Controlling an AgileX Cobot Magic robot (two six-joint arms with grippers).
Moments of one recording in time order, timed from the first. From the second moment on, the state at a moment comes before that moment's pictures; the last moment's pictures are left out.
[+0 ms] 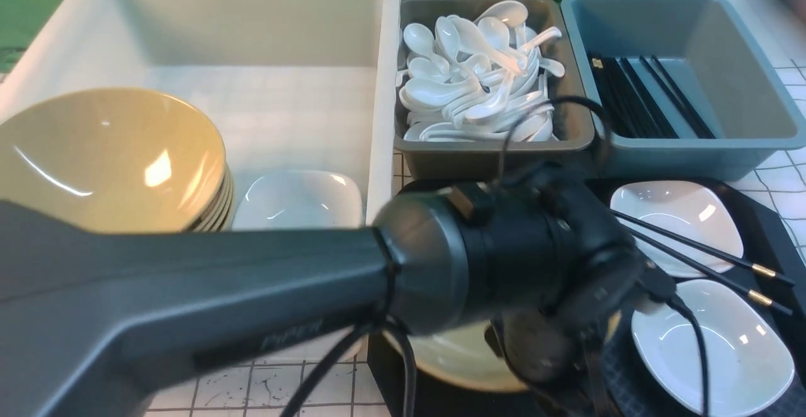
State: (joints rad) right arm 0.74 0.13 -1.06 0.06 1.17 0.14; left arm -1.10 1.93 -1.46 0.07 0.95 -0.06
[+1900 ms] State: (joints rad) right arm 0.74 0.41 -1.13 0.02 0.97 -0.05; left arm -1.15 1.39 -1.65 0.52 1.25 -0.16
